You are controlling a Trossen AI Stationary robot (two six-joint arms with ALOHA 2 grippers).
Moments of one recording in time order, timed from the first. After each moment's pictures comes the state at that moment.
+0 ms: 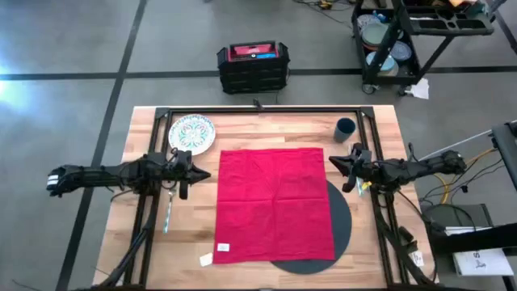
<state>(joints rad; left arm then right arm) 0.13 0.29 0.03 0.04 0.10 -0.36 0.23 0.03 0.01 0.07 0.59 0.21</state>
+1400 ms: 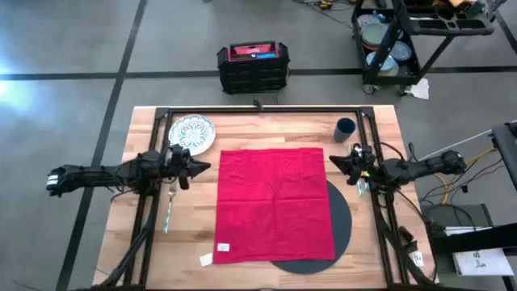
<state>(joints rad) 0.13 0.30 0.03 0.19 -0.02 -0.70 0.23 0.03 0.01 0.12 0.60 0.72</state>
